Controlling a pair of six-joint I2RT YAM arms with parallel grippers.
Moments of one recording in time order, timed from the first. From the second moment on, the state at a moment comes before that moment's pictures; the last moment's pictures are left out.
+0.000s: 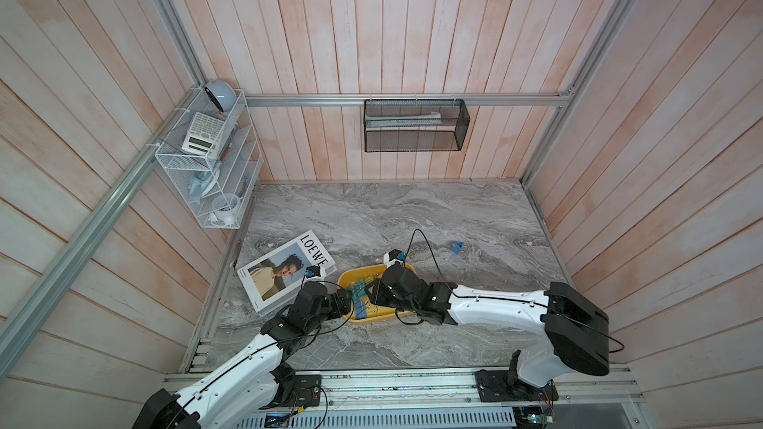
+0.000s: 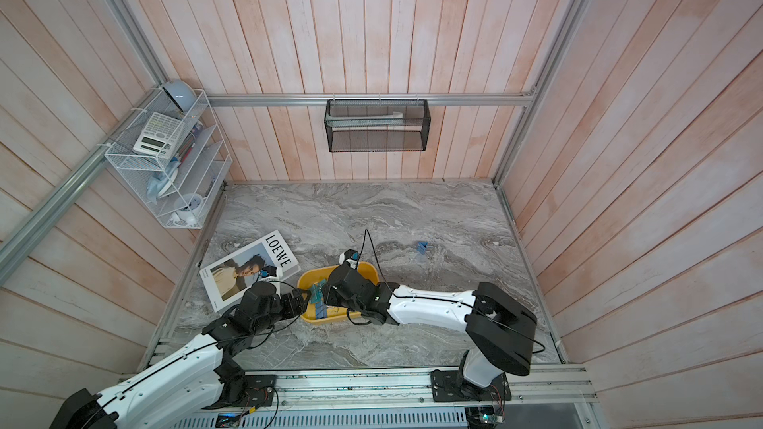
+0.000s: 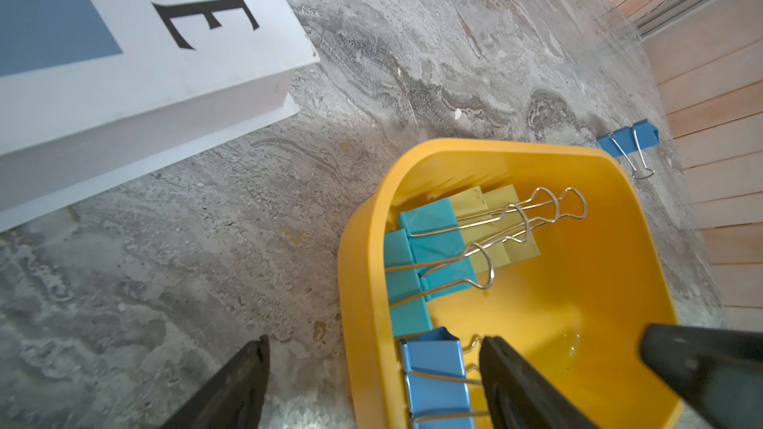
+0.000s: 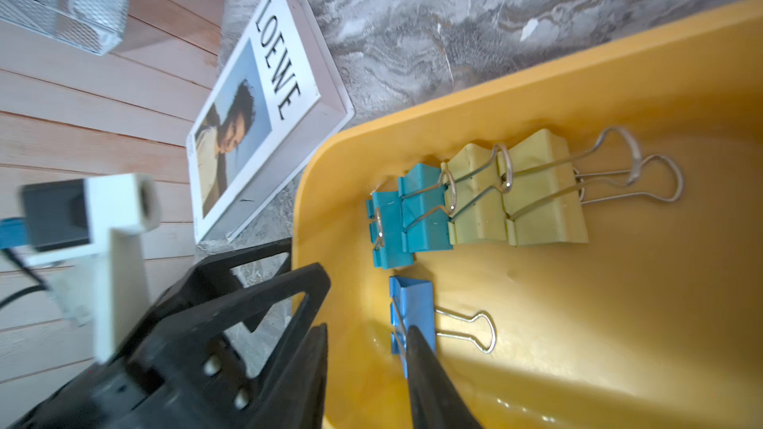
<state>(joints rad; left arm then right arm) -0.56 0.84 0.26 -0.12 -0.03 -0.70 1.13 1.52 0.92 -0.06 0.13 1.06</state>
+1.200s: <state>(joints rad) -0.56 0.86 0.26 -0.12 -0.02 -0.70 0.26 1.65 1.19 -0.79 0.02 0.10</state>
